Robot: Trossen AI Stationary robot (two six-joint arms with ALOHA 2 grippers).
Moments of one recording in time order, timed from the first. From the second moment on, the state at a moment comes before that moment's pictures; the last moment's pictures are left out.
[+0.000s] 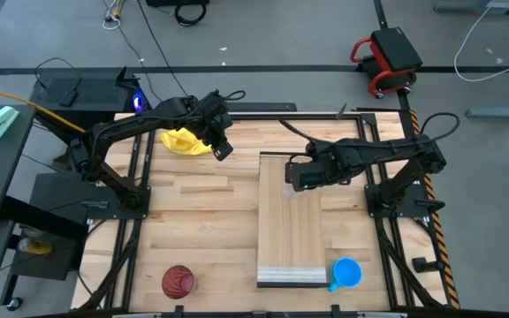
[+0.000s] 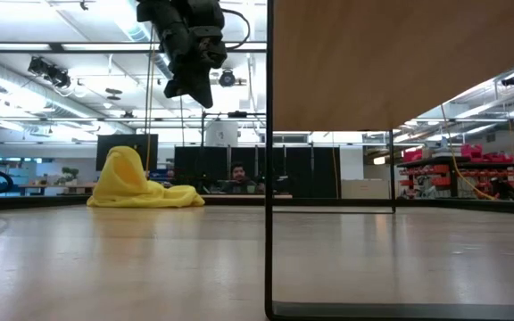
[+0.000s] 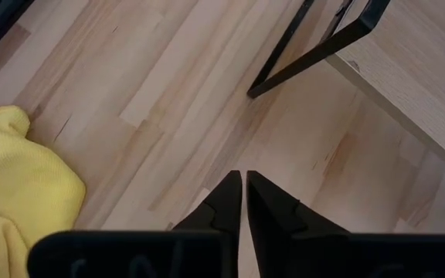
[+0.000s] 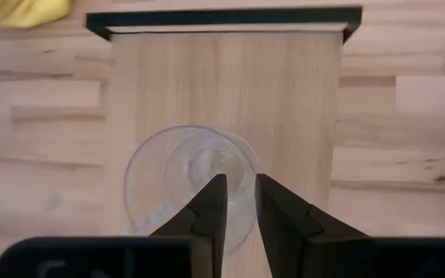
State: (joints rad) left arm 0.48 1.57 1.42 -0.92 0.20 -0.16; right arm 0.19 1.61 1.76 -1.56 0.34 1.75
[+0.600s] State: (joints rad) left arm 0.46 1.57 1.42 -0.91 0.20 -0.28; right arm 0.63 1.31 1.44 -1.57 0.42 1.71
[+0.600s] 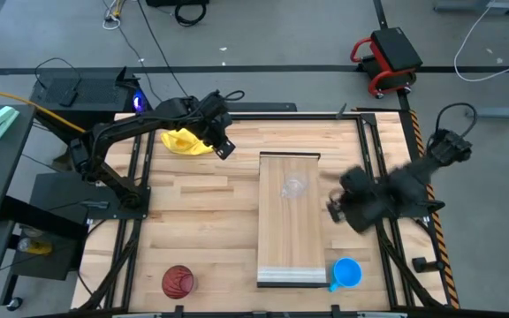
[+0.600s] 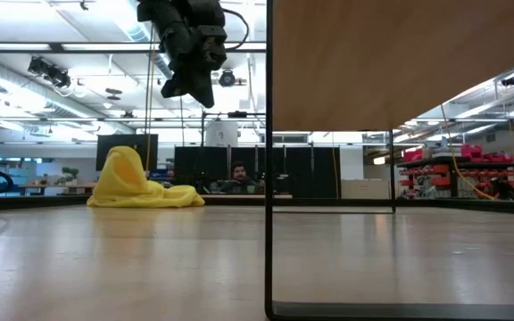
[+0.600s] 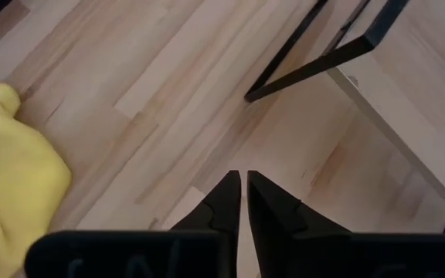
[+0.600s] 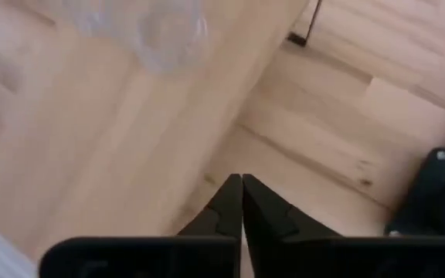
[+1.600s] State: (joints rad) left arm 0.25 1.57 1.42 -0.72 0.19 -0.51; right arm 0.48 1.28 1.01 -0.60 0.62 0.96
